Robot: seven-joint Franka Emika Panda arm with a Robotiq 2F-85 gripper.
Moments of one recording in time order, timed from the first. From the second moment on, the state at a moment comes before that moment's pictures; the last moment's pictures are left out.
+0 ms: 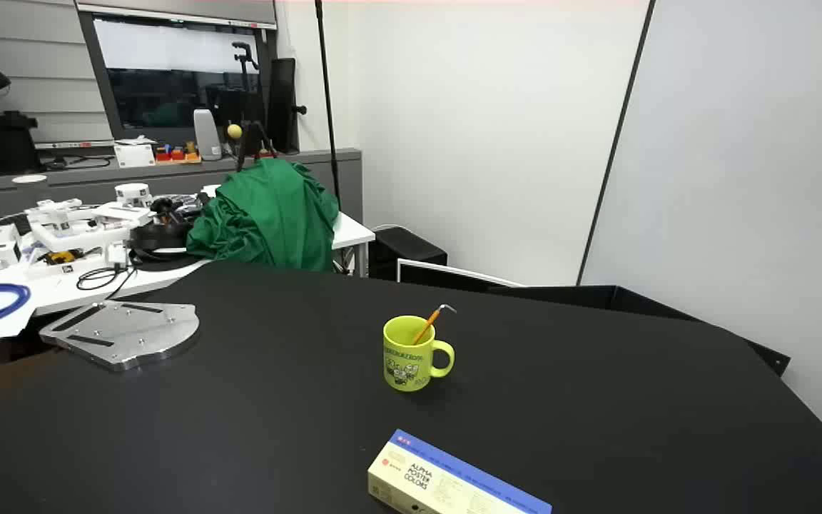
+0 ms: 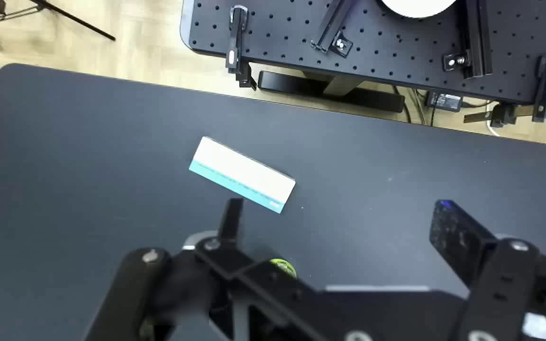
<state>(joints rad) -0.07 -0.55 -0.16 -2.22 -0.21 1.49 -0.33</state>
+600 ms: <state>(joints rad) -0.07 -0.55 -0.16 -2.22 -0.21 1.49 -0.33</state>
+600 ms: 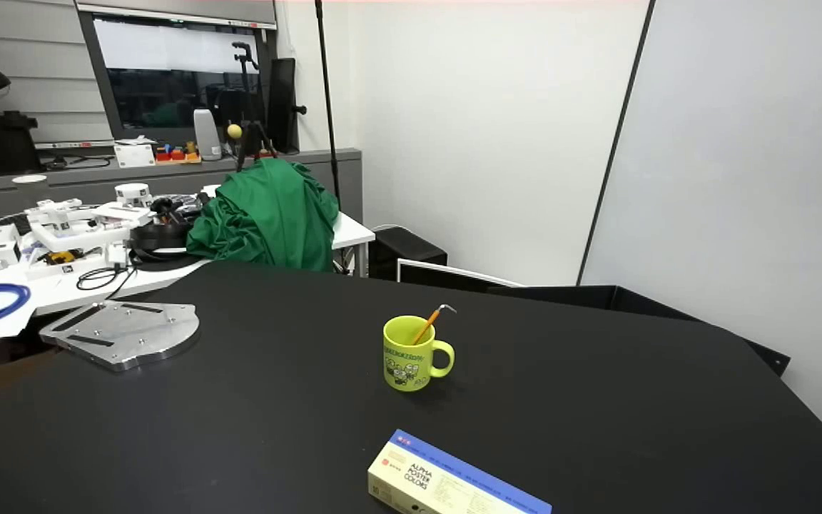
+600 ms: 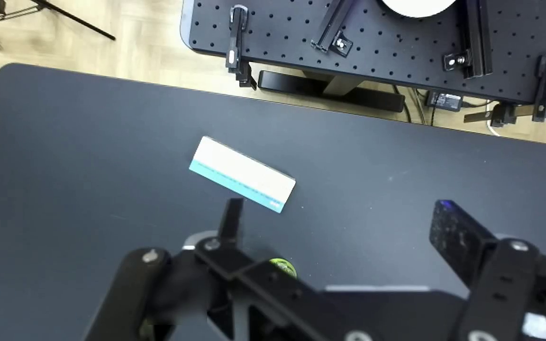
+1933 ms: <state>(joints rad) -0.21 0.36 -0.24 -1.53 -0.02 1.58 -0.27</state>
